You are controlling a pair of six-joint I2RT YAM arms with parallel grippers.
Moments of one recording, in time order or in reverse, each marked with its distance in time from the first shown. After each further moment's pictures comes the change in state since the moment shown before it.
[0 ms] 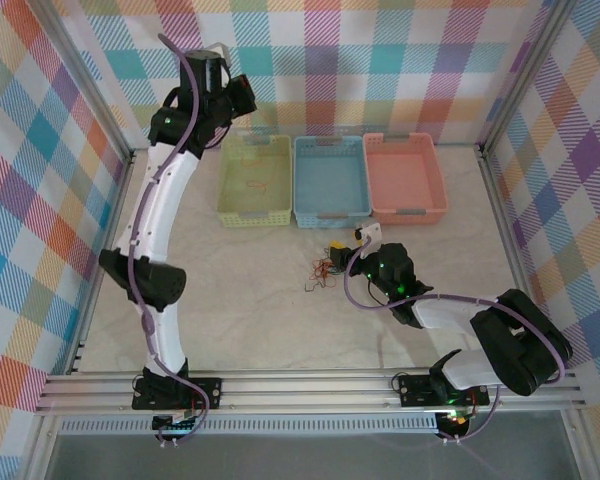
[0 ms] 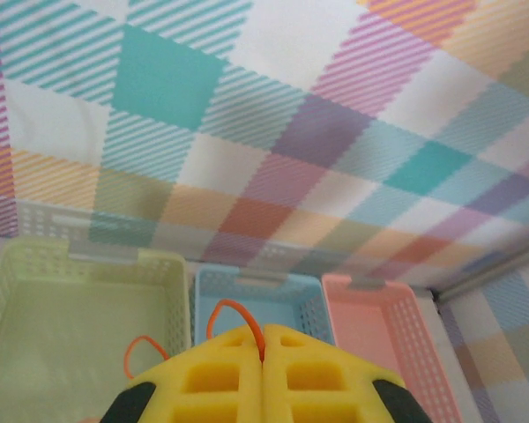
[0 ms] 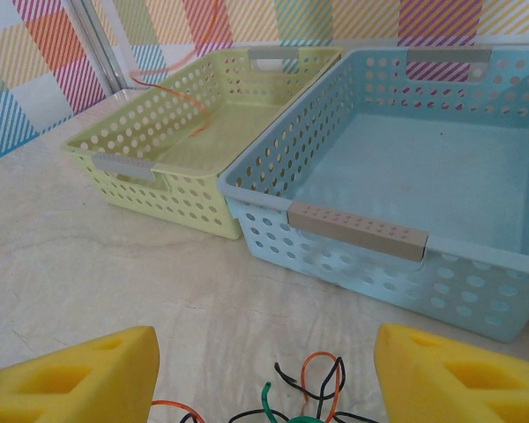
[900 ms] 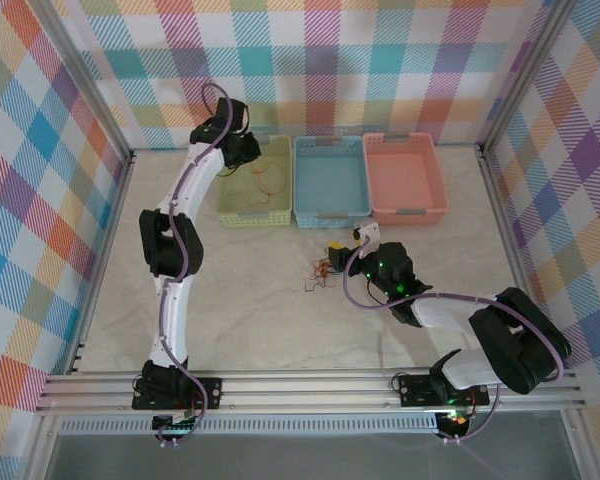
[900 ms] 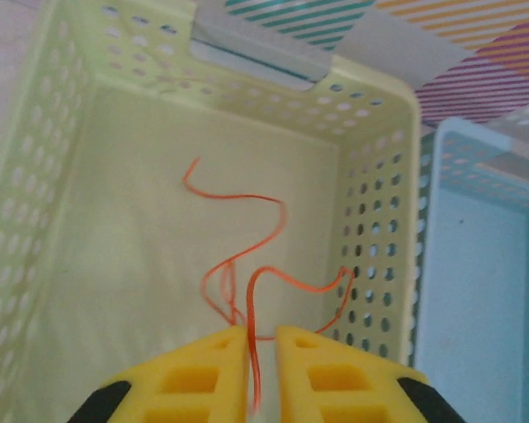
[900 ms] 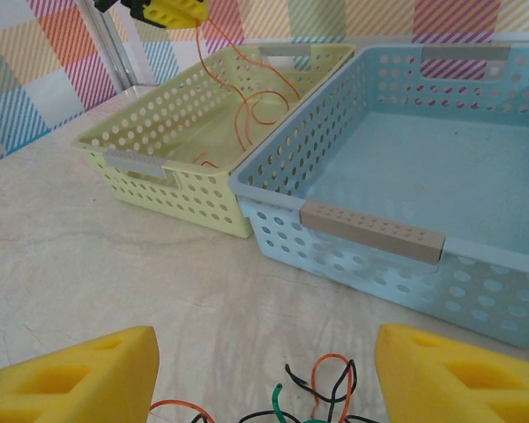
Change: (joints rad) left arm 0.098 0.337 -0.108 -0.070 0.040 -0.023; right arm 0.000 0.011 0.009 -0.001 -0.027 -0.003
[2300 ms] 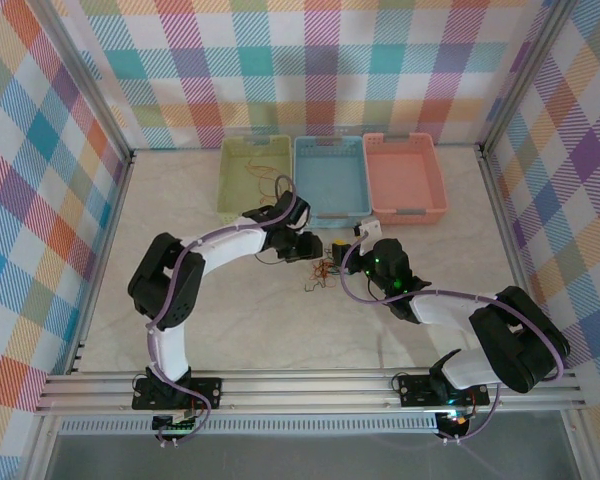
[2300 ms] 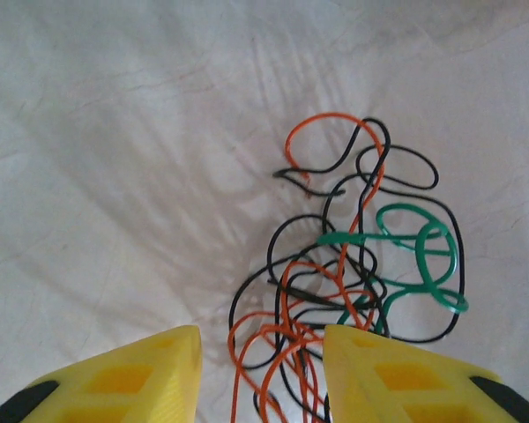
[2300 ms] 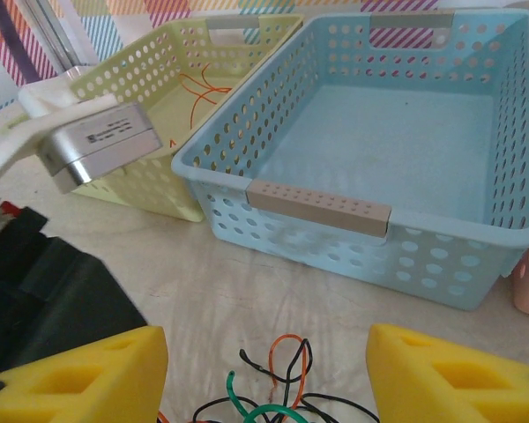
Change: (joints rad) left arm -0.416 -0.430 -1.033 0.426 0.254 -0.129; right arm 0.000 0.007 0.040 -0.111 0.098 0.020
